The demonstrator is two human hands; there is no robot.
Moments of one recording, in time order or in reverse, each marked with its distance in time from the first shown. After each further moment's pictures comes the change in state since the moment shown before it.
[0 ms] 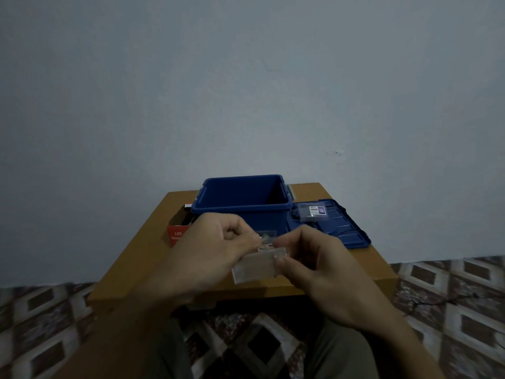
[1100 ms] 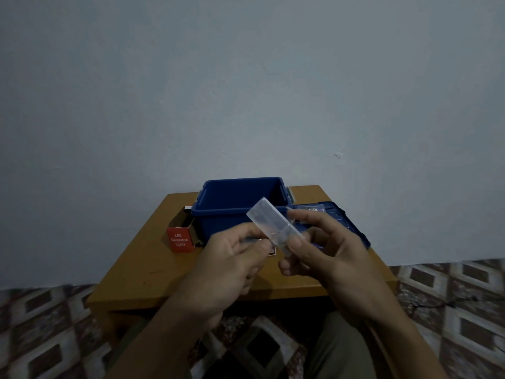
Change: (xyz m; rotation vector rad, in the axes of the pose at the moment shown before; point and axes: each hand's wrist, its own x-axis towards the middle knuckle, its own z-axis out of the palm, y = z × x) left_hand -0.010 -0.012 0.028 -0.520 -0.088 -0.030; right_hand 0.004 0.000 -0.004 0.606 0.091 -0.038
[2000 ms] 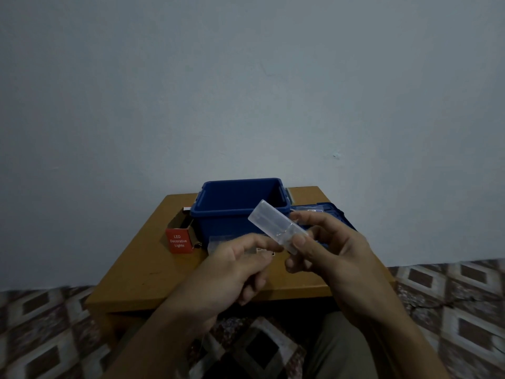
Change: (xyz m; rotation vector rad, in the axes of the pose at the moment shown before) left_hand 0.000 -0.004 -0.005 0.069 -0.120 -0.104; right_hand -0.001 -0.002 -0.003 -0.058 0.039 -0.042
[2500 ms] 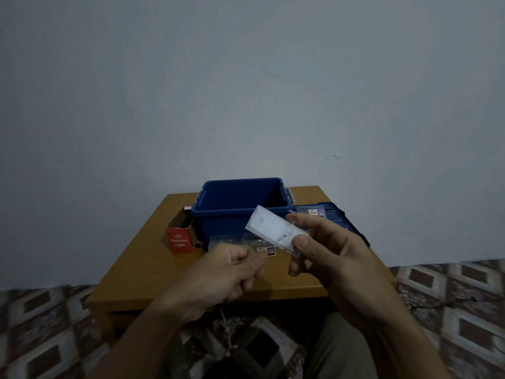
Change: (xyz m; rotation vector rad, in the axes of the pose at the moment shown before) left_hand 0.012 -0.009 -0.018 0.219 0.009 -0.109; right_hand -0.001 0.000 0.000 0.123 -0.041 0.079
